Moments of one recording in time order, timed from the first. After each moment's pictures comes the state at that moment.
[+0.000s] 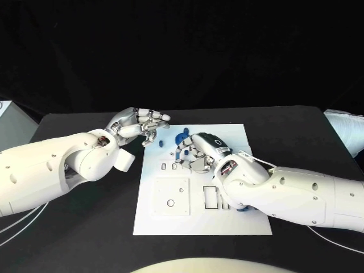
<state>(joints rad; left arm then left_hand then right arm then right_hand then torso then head) 1.16 -0.90 -0.02 1.54 -0.25 -0.15 0.33 1.33 -0.16 0.60 0.04 0.05 0.86 0.20 0.21 0.23 1.09 0.13 0.19 0.18 1.20 0.04 0.93 0.75 0.12 1.18 0.14 1.28 1.02 1.12 -0.58 -0.17 1.53 -1.47 -0.67 -0.22 1.39 -0.18 0.34 0.22 0.16 1.08 0.11 0.18 0.39 1.47 0.03 1.57 1.31 1.46 -0.03 1.55 1.31 0.01 1.47 0.08 1.57 1.31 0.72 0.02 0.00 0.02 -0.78</state>
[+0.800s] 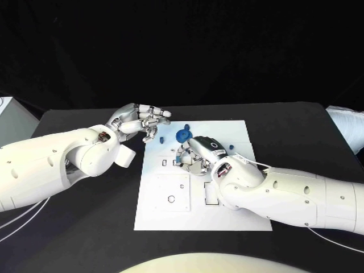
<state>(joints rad) 1.16 -0.91 -0.02 1.54 -0.25 -0.15 0.32 1.33 -0.16 0.60 0.04 0.05 0.86 0.20 0.21 0.23 1.09 0.13 0.20 0.18 1.20 0.04 0.93 0.75 0.12 1.18 0.14 1.28 1.02 1.09 -0.55 -0.18 1.51 -1.55 -0.63 -0.30 1.39 -0.18 0.35 0.22 0.15 1.07 0.11 0.17 0.39 1.47 0.03 1.57 1.31 1.46 -0.03 1.55 1.31 0.01 1.47 0.08 1.57 1.31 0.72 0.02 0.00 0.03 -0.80</state>
